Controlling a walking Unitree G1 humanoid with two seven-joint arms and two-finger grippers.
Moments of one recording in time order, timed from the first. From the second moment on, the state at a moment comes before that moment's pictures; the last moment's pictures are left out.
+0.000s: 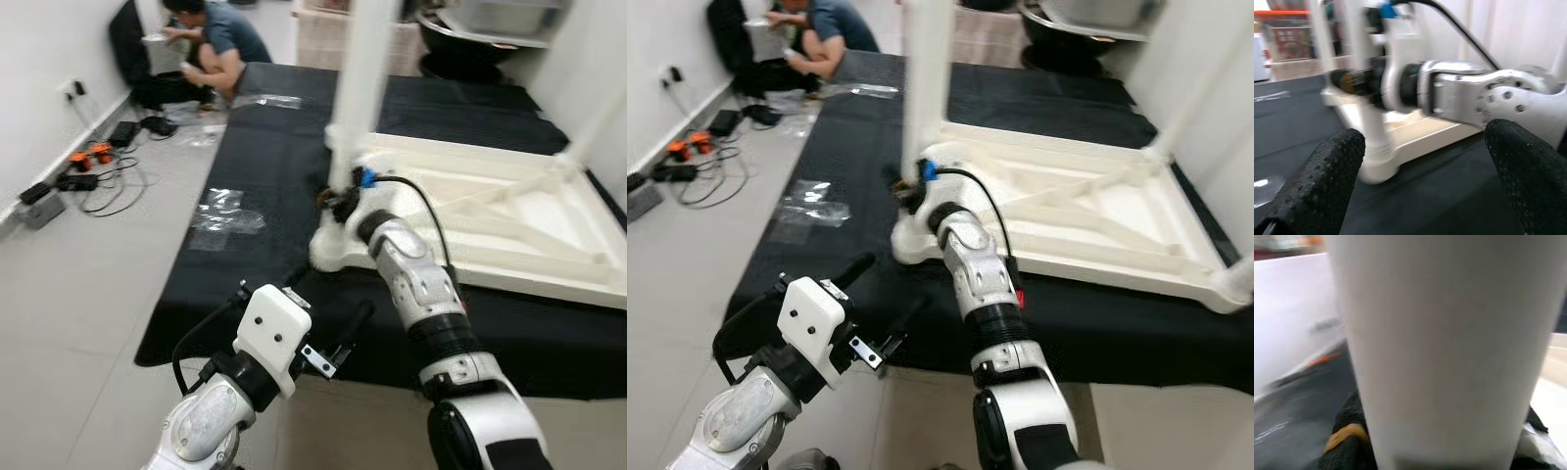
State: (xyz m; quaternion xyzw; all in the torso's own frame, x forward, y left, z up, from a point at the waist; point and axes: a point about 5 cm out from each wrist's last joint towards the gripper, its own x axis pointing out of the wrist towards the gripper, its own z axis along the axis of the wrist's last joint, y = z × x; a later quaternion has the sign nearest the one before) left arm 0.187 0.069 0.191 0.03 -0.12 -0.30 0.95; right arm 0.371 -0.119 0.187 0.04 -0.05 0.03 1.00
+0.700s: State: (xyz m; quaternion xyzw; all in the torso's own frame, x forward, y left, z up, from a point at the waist) left arm 0.188 0.070 0.191 0.03 -0.12 -0.29 0.95; right arm 0.360 -0.110 0.186 0.09 -0.06 0.05 0.99
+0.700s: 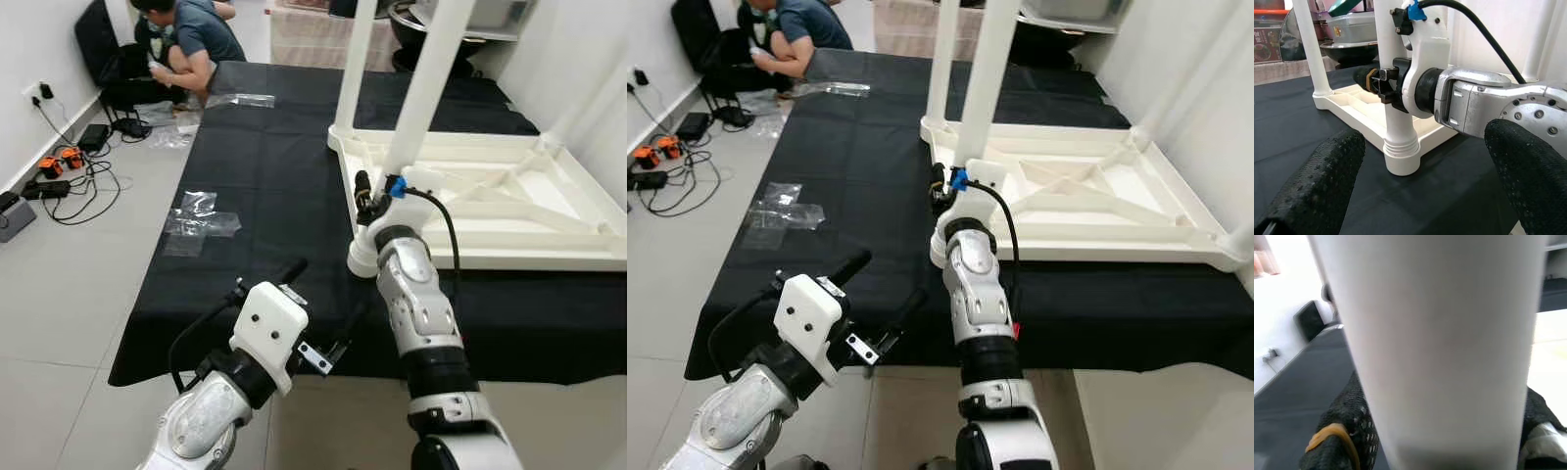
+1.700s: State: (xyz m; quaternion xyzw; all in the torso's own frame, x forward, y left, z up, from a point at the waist) left arm 0.189 0.069 0.192 0.03 -0.12 -0.29 0.95; right arm 0.363 -0.076 0.186 0.05 -0.02 0.43 0.90
